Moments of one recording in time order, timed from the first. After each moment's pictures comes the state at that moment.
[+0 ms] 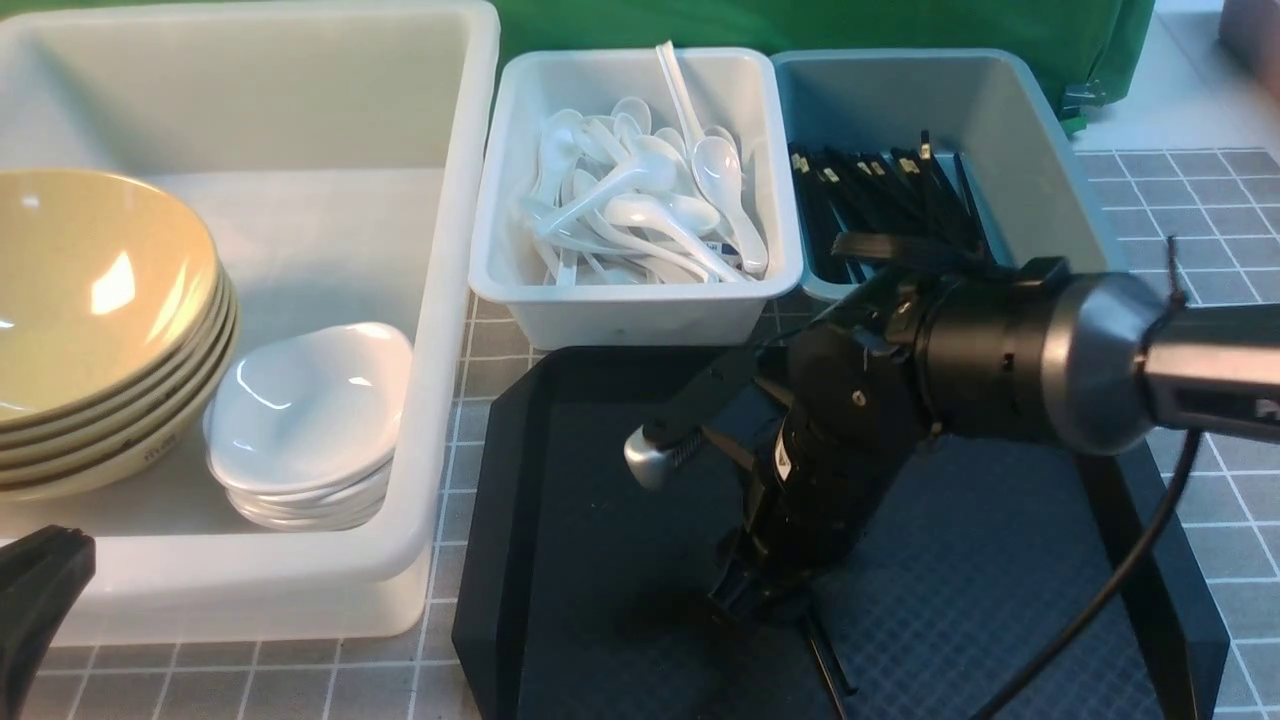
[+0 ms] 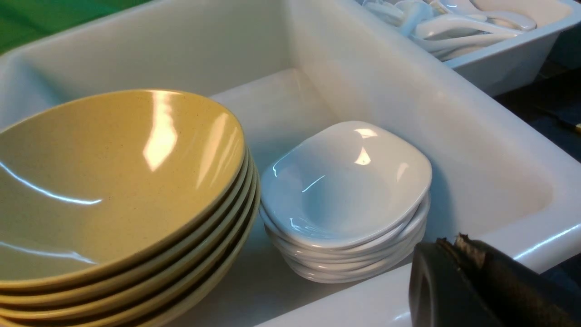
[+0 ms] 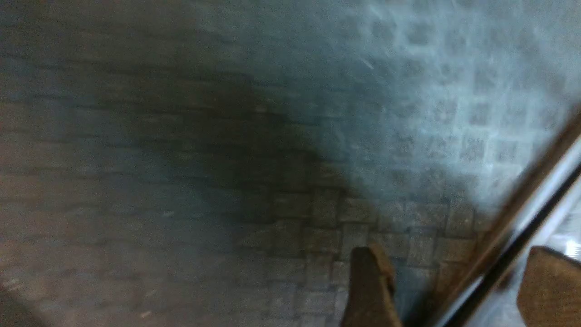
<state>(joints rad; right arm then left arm) 0.71 1.91 -1.24 -0.03 0.79 -0.01 -0.25 0.21 -0.33 0.11 0.52 0.10</state>
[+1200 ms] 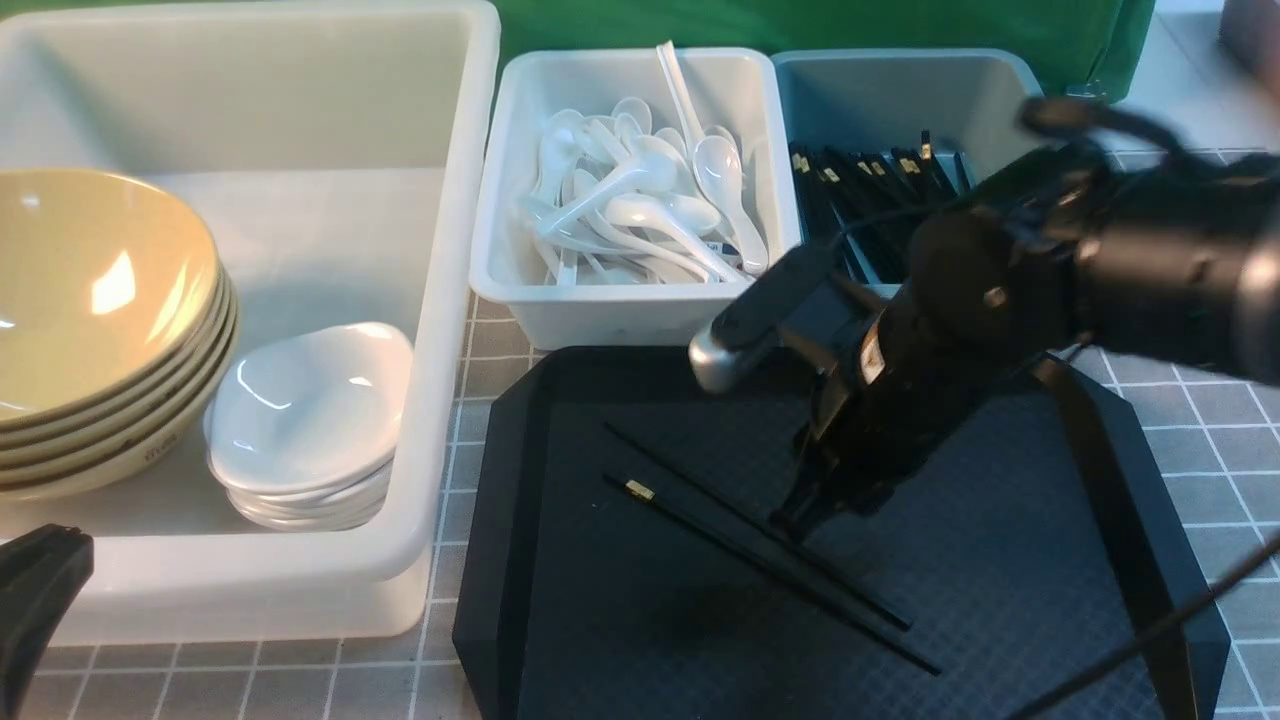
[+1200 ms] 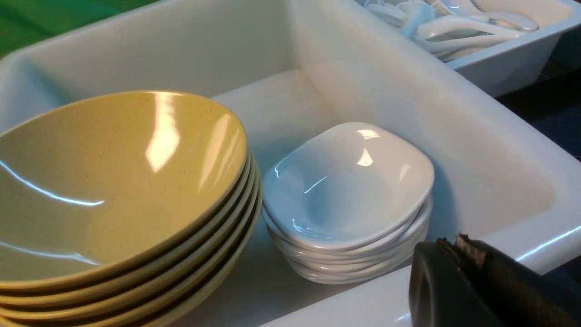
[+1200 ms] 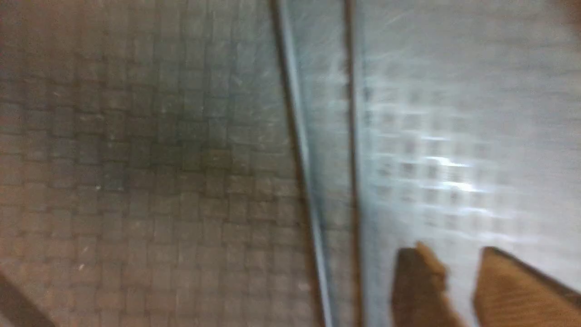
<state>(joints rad) 0.62 1.77 -1.23 -0.04 0.80 -0.11 -0.25 0.21 -0.33 0.11 0.51 0.10</state>
